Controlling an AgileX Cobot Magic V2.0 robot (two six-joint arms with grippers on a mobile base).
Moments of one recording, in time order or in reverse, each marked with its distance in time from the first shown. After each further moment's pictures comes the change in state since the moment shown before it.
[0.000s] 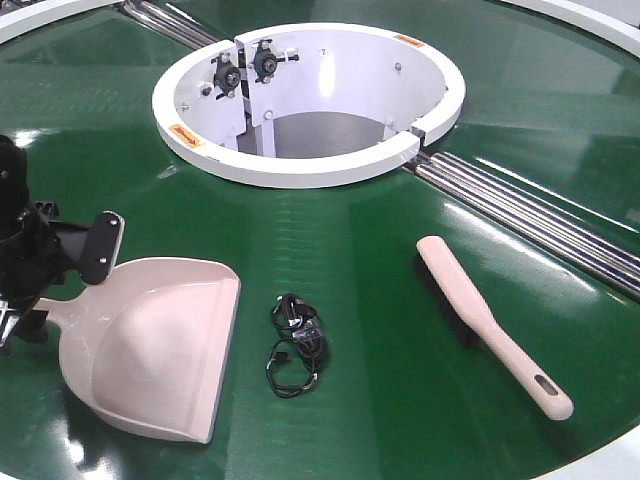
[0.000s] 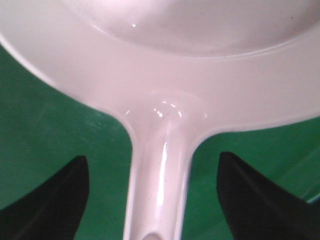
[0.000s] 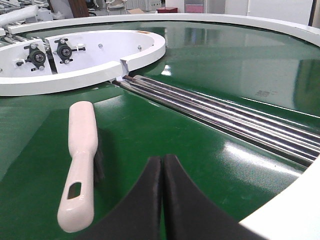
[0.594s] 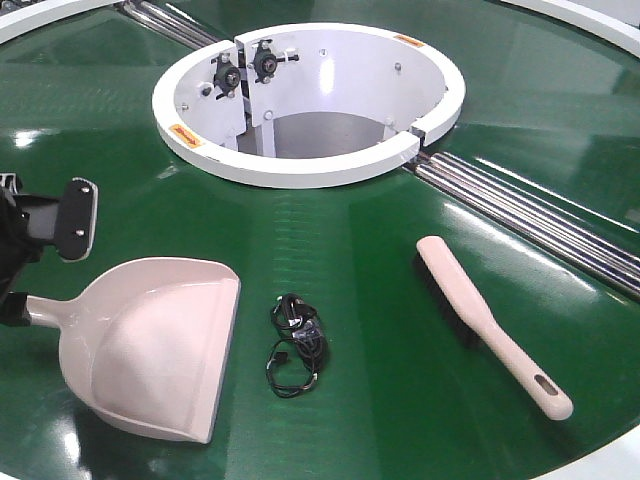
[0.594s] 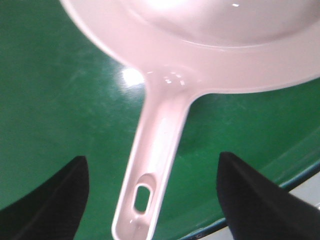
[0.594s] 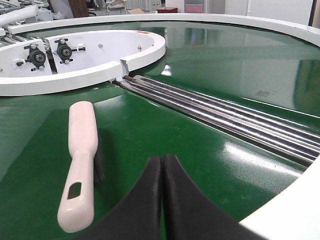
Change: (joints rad) left arm 0.000 -0.137 0.002 -0.005 0.048 -0.088; right arm 0.000 0.000 0.000 0.000 0.000 0.000
